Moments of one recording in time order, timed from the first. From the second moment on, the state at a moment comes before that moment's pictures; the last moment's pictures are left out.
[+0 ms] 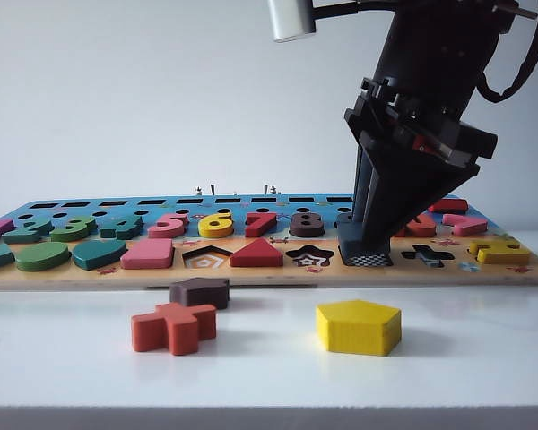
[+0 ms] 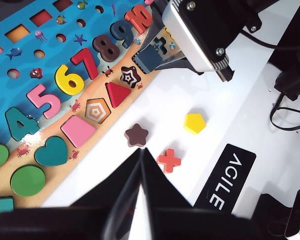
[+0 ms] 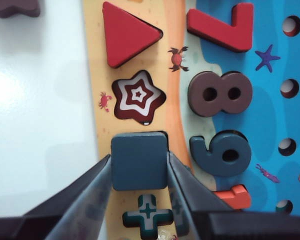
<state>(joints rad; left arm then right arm) -0.48 0.84 1.00 -0.96 0.54 0.16 0.78 1.43 0.99 -0.64 0.07 -0.81</state>
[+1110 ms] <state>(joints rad) -0.48 0.84 1.00 -0.95 0.54 0.16 0.77 1.43 0.97 -0.63 0.08 -0.82</state>
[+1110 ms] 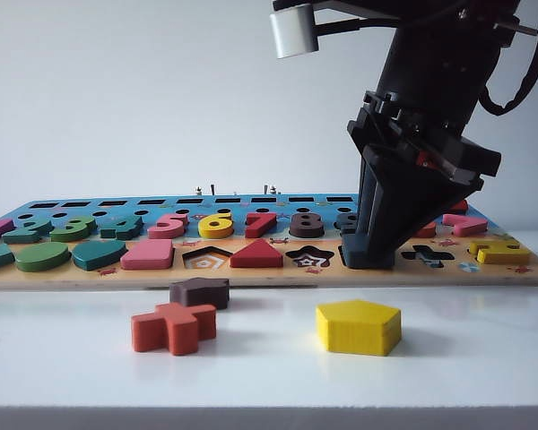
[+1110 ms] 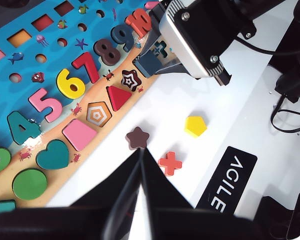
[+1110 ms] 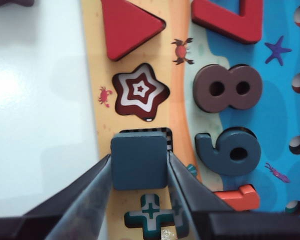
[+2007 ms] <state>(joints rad) -0.48 0.84 1.00 -0.95 0.54 0.16 0.77 1.44 0.97 -0.61 0.10 -0.84</state>
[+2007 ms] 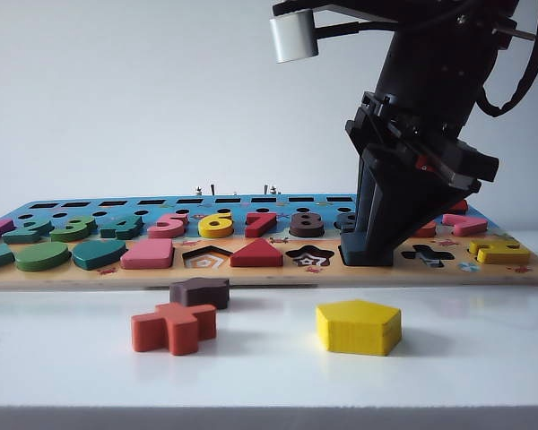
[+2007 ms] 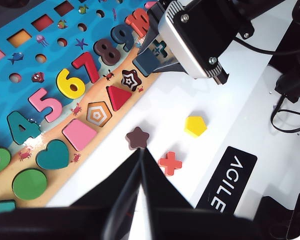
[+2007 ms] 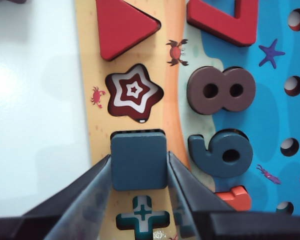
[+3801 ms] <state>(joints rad) -0.48 0.78 0.97 -0.91 0.54 0.16 0.66 0.98 0.86 -0.42 0.10 -0.01</state>
